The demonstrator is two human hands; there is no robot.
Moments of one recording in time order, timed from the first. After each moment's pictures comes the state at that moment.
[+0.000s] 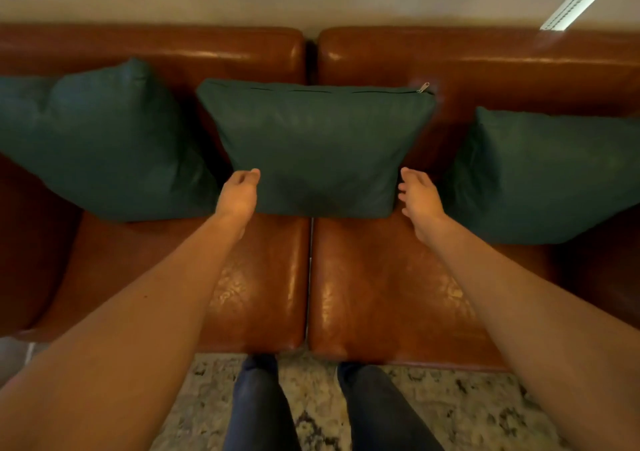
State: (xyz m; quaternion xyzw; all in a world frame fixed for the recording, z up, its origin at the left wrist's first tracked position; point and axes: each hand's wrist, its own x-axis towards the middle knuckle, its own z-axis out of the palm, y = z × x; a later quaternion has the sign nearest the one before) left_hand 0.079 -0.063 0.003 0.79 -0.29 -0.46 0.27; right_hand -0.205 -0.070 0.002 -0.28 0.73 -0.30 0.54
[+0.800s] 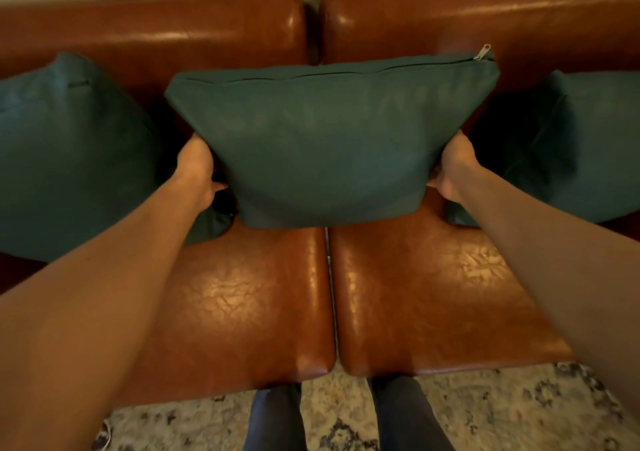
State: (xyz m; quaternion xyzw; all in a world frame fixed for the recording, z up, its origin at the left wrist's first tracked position) left_hand 0.164 -0.185 -0.047 0.73 -0.20 -0.57 0.33; right_hand -0.177 -0.161 -0.051 -0.09 0.71 -0.39 0.58
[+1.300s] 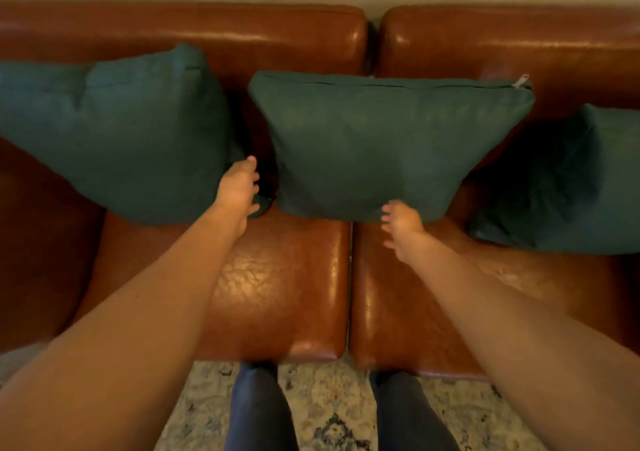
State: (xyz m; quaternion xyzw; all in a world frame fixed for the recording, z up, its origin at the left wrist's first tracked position) left_hand 0.193 -0.097 -0.019 0.76 -0.18 -0.54 0.31; right_hand -0.054 -0.072 -0.057 -0.15 0.76 -0.25 0.58
